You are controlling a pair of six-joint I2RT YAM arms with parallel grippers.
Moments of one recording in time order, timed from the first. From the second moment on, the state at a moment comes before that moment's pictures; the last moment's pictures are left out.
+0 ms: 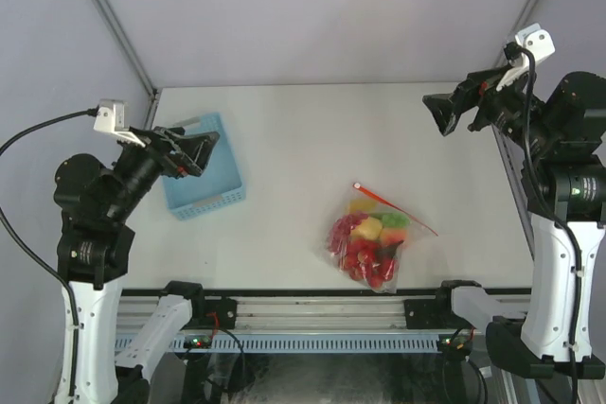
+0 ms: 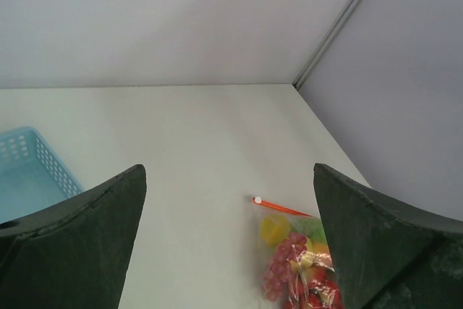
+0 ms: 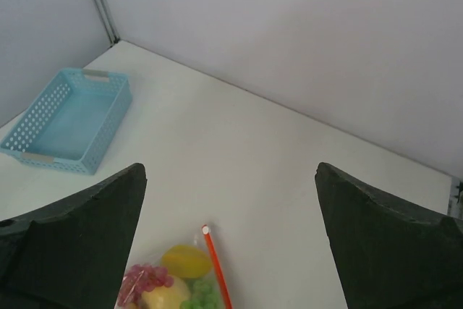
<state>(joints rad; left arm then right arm) -0.09 0.72 1.27 -0.49 0.38 -0.41 -0.03 1.06 1.75 -0.76 -0.55 -0.04</state>
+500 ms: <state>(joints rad) -0.29 0.65 1.26 -0.61 0.10 -0.45 0.00 1.09 1.55 -0.84 -0.67 -0.12</state>
